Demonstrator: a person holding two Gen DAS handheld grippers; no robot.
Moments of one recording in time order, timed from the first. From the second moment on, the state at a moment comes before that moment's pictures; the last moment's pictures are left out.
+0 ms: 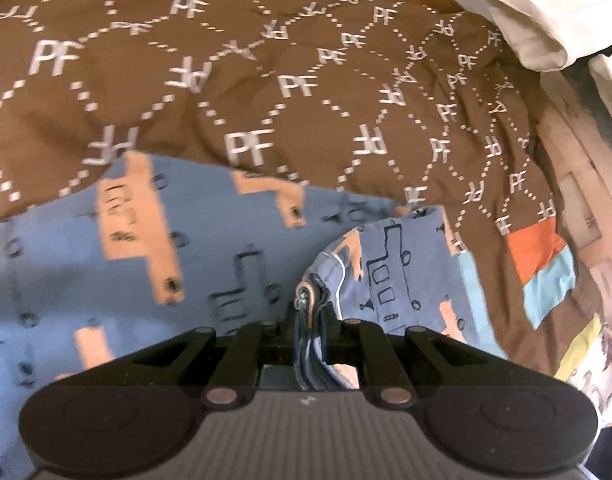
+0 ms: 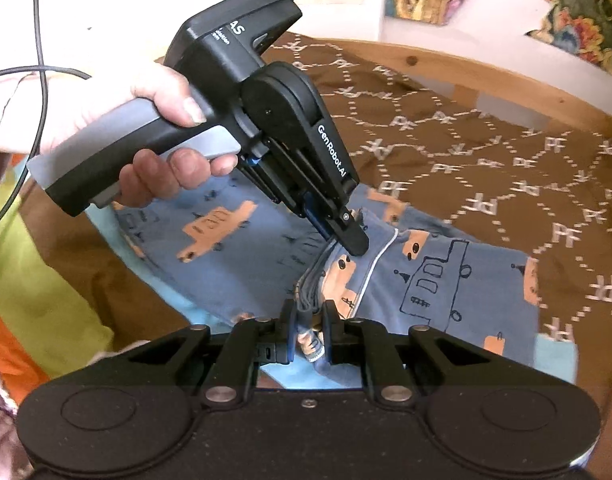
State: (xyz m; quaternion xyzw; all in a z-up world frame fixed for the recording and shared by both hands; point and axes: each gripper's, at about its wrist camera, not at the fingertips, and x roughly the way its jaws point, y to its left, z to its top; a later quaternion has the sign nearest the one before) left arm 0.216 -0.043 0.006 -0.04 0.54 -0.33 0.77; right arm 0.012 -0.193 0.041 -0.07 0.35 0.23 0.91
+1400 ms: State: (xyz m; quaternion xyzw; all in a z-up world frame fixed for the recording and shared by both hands) left arm 0.191 0.023 0.007 -0.04 0.52 -0.23 0.82; right arm 0.008 -0.189 0.038 -0.13 0.33 0.24 0.90
